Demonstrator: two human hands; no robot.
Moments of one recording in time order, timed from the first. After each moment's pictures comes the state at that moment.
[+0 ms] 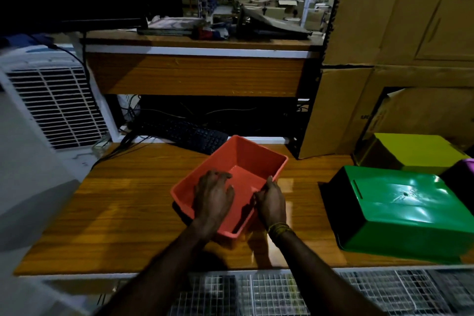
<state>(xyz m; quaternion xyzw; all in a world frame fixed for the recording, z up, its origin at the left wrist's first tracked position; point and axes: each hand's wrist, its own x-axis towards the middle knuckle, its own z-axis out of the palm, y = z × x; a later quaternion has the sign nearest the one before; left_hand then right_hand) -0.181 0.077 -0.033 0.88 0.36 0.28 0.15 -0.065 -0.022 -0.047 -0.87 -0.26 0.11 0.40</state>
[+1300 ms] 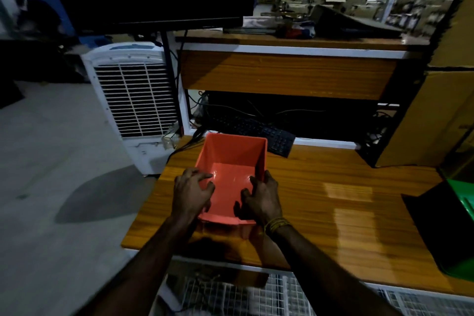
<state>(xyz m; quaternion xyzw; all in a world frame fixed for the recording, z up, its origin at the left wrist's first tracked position) -0.404 0.251 -0.036 0.81 0.48 0.27 0.19 -0.242 0.138 -0.044 -0.85 -0.42 0.12 0.29</state>
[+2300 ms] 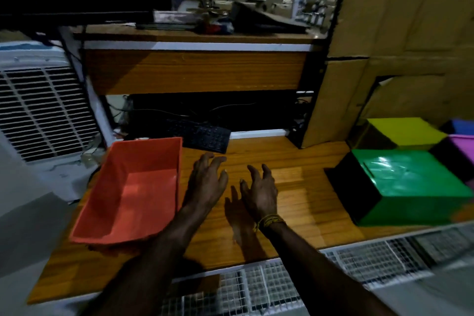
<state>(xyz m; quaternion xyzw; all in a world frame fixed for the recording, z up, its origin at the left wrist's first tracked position) -0.240 0.173 -0.025 0.90 0.27 0.29 0.21 -0.152 0.047 -0.047 -0.90 -0.30 0.00 0.32</state>
